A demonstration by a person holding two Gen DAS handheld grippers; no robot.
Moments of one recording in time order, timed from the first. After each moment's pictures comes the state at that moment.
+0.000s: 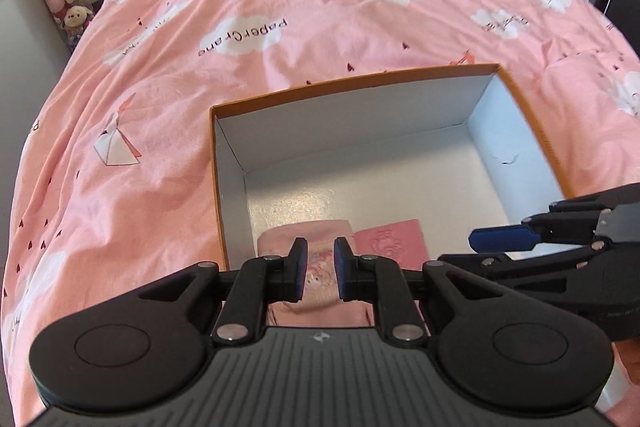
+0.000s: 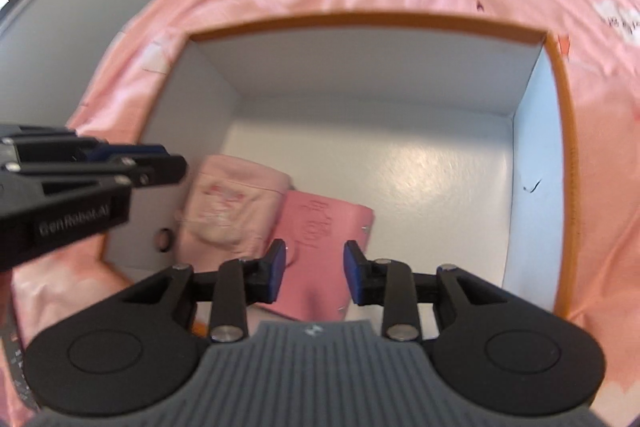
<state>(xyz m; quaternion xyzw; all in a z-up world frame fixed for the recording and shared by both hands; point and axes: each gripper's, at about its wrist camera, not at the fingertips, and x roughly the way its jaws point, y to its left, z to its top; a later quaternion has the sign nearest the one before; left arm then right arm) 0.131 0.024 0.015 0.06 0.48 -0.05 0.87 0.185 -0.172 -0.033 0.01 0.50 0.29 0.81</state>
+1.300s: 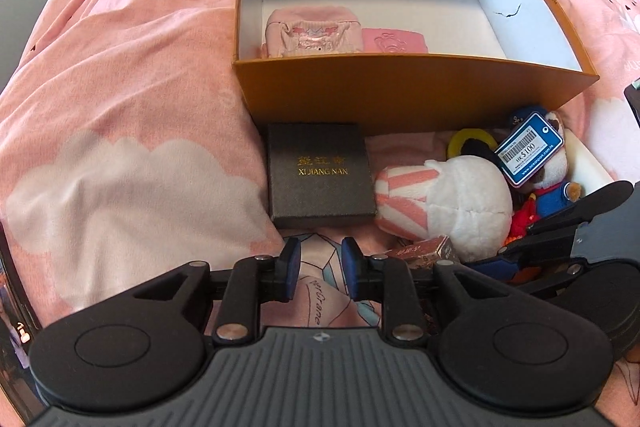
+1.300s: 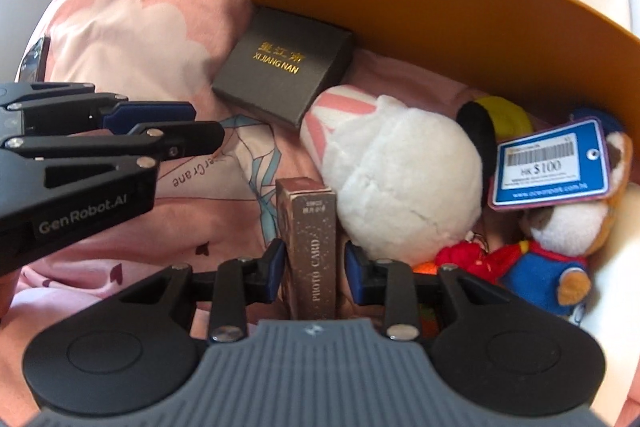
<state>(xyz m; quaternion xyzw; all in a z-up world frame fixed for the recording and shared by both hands) 0.009 0.032 -0.055 0.01 0.57 0.01 0.82 0.063 -0.138 -0.116 -0.08 0.63 0.38 0.67</state>
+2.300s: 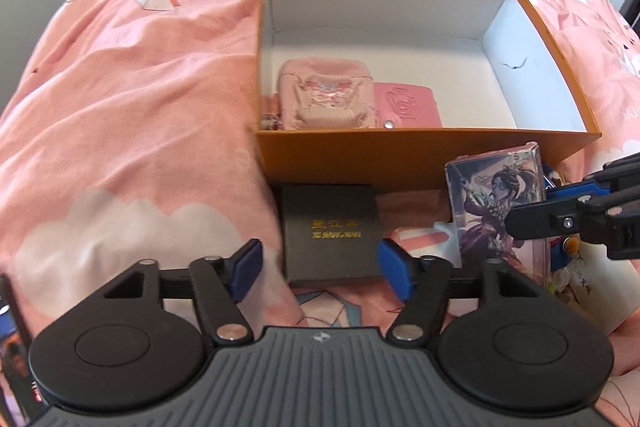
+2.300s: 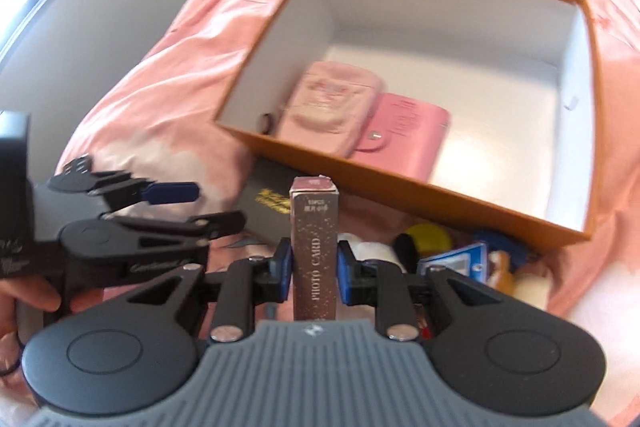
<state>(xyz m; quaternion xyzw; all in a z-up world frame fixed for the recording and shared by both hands) 0.031 0.045 -0.048 -0.01 0.53 0.00 0.85 0.102 -0.182 -0.024 -0.01 0.55 0.36 0.76</state>
